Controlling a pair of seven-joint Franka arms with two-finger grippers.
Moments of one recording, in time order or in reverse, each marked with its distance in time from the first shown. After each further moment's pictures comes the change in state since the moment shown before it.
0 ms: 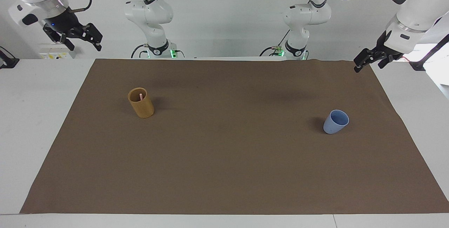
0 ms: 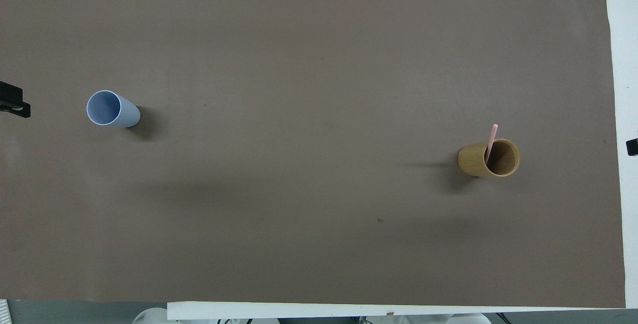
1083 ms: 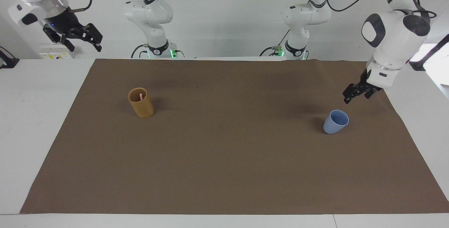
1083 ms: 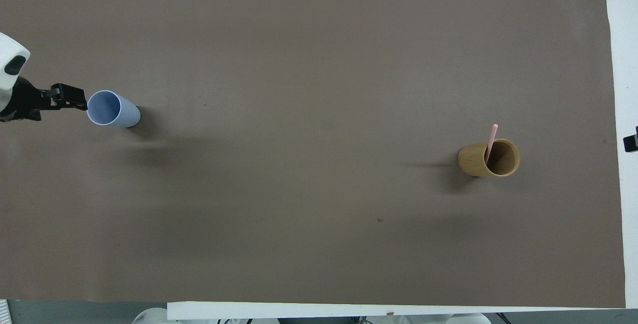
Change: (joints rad) left arm 0.038 0.040 0.002 -0.433 0.000 0.596 -0.043; right arm 0.005 -0.003 0.003 0.000 0.018 0.002 -0.002
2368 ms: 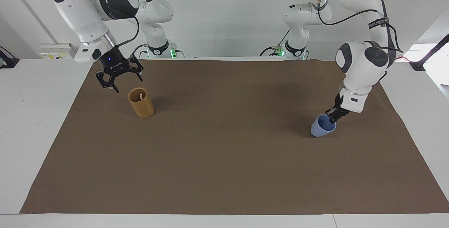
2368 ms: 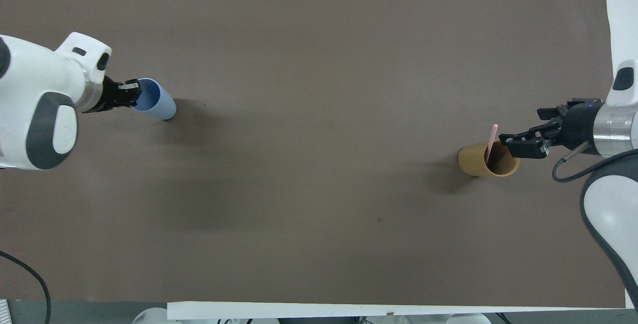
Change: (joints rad) left arm -0.218 0.108 -0.020 -0.014 -0.002 0.171 -0.371; right arm 0.139 -0.138 -0.011 -0.623 0.256 0.772 -0.563
